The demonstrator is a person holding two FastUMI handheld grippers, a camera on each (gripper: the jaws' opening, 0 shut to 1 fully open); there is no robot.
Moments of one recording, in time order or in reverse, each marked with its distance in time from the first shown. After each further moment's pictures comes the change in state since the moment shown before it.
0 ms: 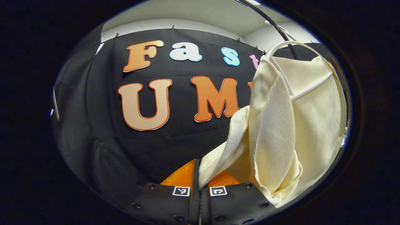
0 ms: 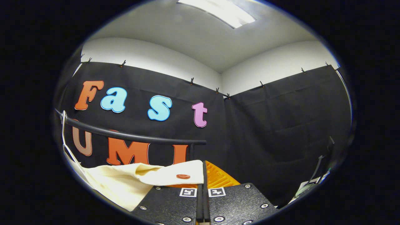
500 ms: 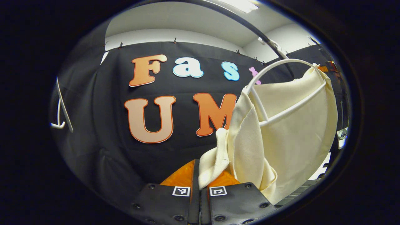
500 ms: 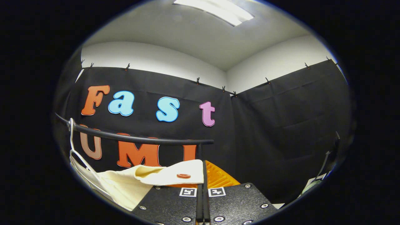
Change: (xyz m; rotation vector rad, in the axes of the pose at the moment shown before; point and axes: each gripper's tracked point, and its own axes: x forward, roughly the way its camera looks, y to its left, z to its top) left arm -0.050 0.007 0.046 -0.009 -0.163 0.026; right arm -0.057 0.028 0.000 0.051 0.005 0.071
